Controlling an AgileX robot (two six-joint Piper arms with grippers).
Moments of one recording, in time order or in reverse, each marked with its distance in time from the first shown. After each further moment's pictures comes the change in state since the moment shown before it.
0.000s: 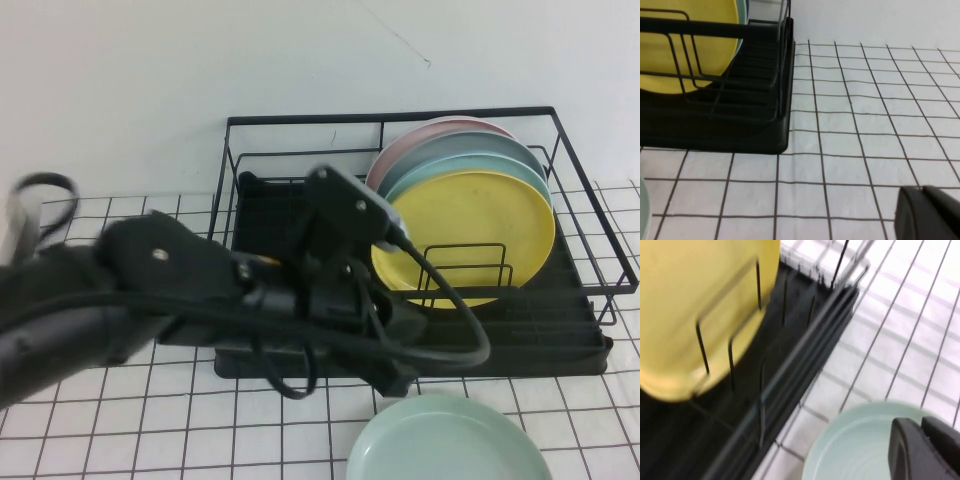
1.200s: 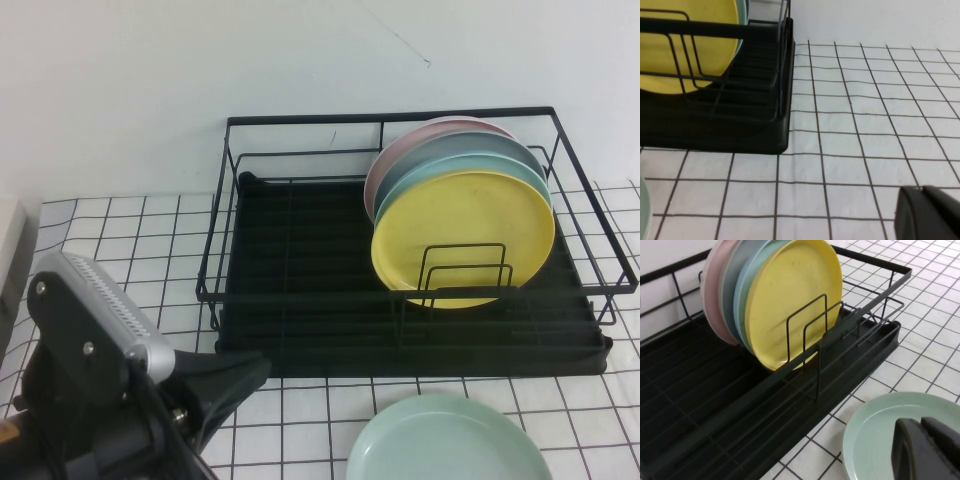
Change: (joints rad) right arm 0.000 0.000 0.000 0.000 0.000 0.000; left arm 0.000 -0.641 0.491 -0.078 -0.286 0.066
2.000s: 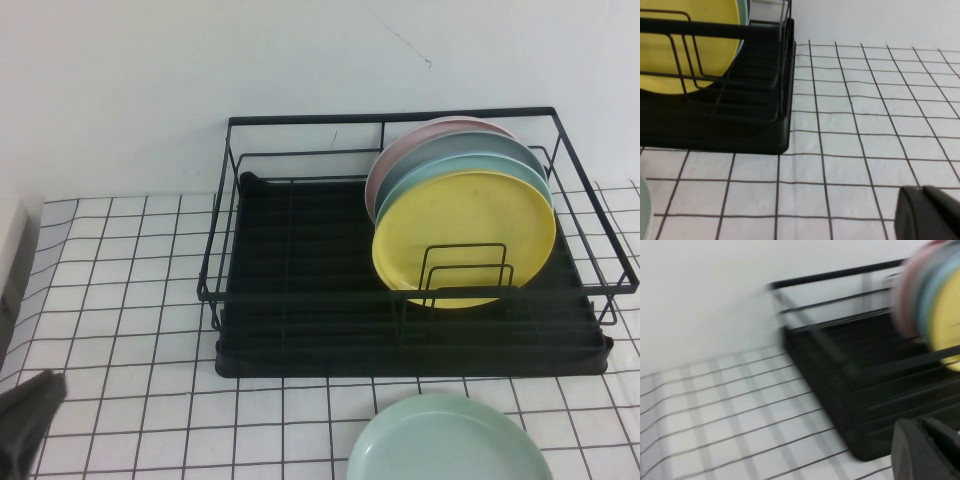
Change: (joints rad) right arm 0.000 0.000 0.000 0.000 0.000 0.000; left arm 0.296 -0.412 0.262 0.783 -0.092 -0.808
